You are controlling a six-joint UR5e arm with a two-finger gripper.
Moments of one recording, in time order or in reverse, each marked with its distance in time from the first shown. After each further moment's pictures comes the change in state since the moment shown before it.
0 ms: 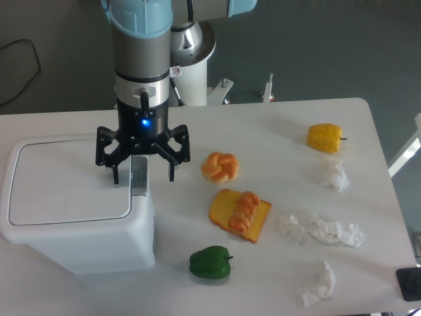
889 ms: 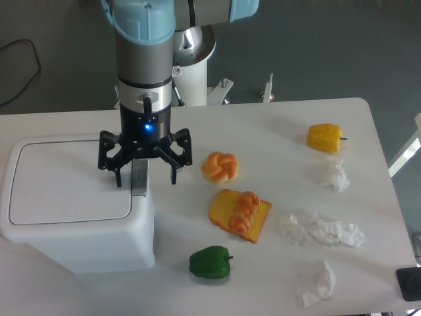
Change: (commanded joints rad) arm 0.006 -0.006 0.029 0.009 0.000 -0.002
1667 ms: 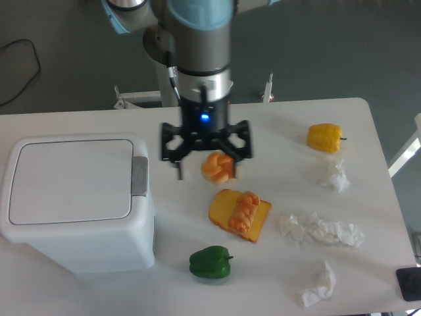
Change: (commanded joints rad) arm 0.254 -0.038 -0.051 0.003 0.141 0.601
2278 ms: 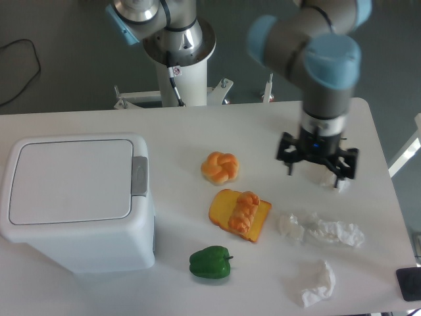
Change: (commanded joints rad) arm 0.258 -0.267 0.109 0.006 0.034 0.613
